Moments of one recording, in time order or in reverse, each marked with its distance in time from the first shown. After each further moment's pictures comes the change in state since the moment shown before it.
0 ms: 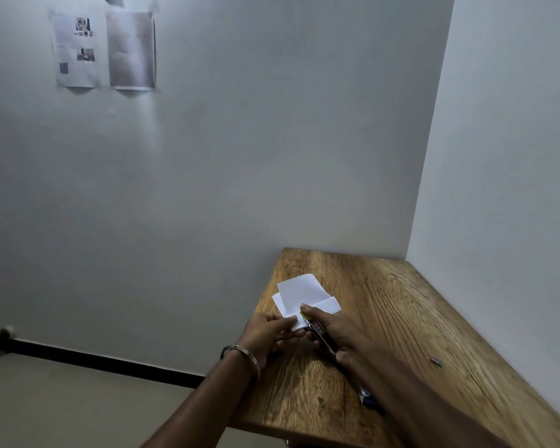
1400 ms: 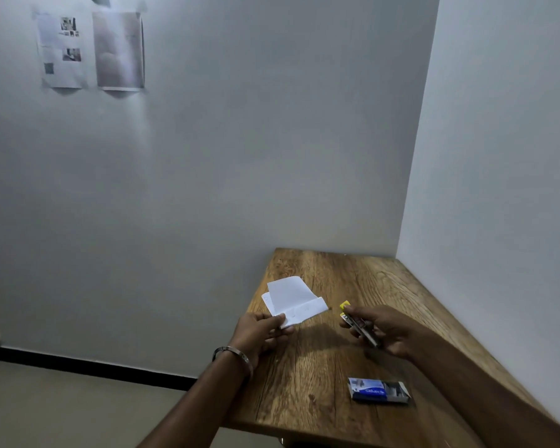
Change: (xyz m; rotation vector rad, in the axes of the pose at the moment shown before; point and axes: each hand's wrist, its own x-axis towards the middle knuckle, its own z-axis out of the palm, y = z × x) left_hand 0.006 -0.003 -0.002 0.014 0.080 0.024; right_hand -0.003 -0.037 -0.099 -0.167 -0.043 0.154
